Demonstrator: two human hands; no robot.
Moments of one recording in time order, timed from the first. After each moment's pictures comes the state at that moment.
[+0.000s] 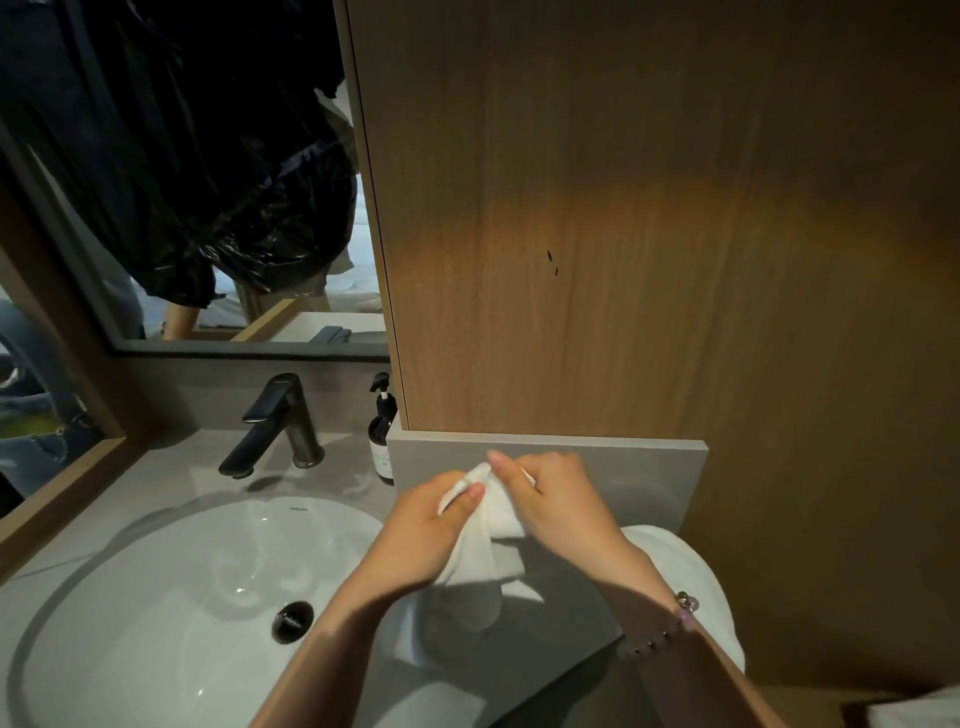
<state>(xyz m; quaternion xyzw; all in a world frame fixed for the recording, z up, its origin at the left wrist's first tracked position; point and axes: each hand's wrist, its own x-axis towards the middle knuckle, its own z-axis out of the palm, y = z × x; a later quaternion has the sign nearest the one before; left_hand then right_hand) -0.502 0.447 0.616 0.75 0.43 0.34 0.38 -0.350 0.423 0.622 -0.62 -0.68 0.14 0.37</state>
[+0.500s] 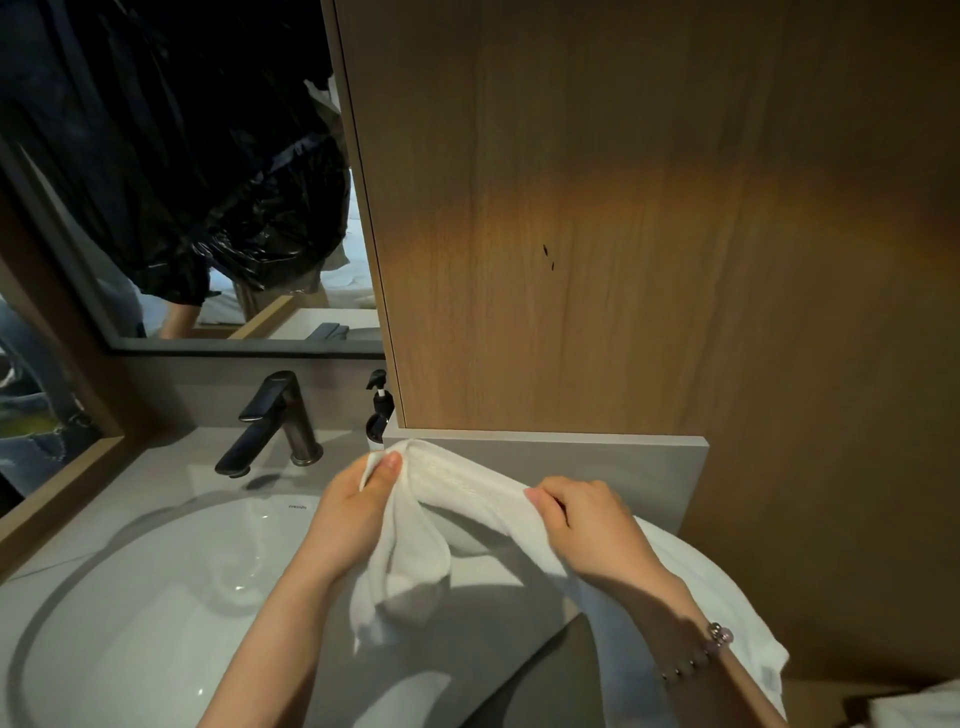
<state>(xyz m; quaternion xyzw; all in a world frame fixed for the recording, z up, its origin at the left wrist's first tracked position) -0.532 0.457 0.628 0.60 0.53 0.43 0.42 -0.325 0.403 0.602 -0.68 -0.67 0.13 0.27</state>
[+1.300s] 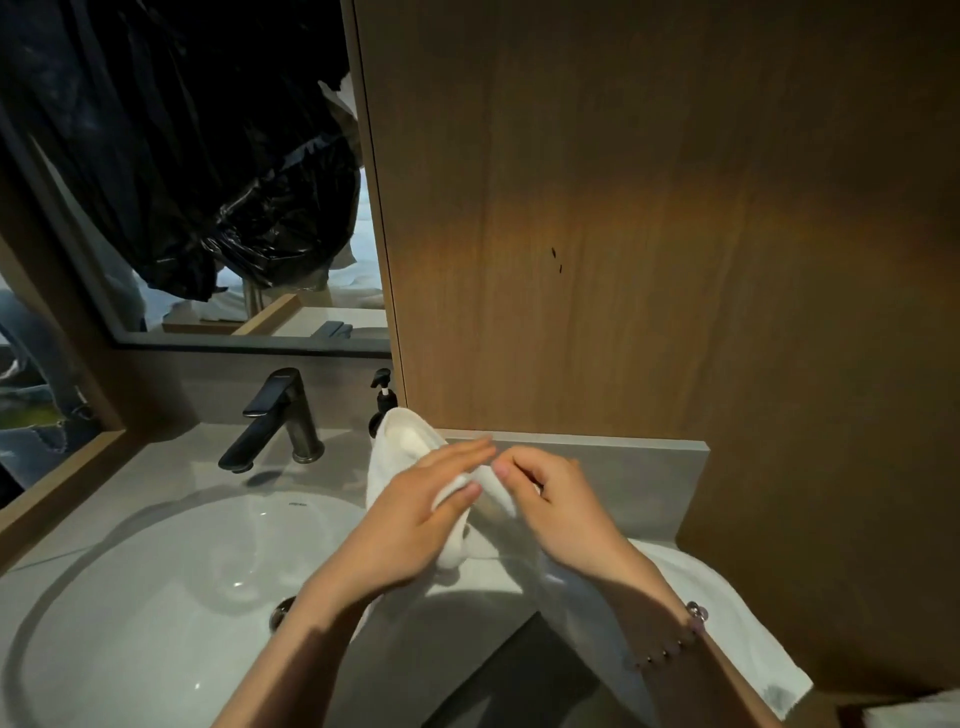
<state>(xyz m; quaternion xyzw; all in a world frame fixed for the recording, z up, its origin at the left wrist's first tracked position) -0.516 0.454 0.625 0.85 0.31 0.32 0.27 -0.352 0.417 0.621 -0.54 -0.69 0.19 0.45</state>
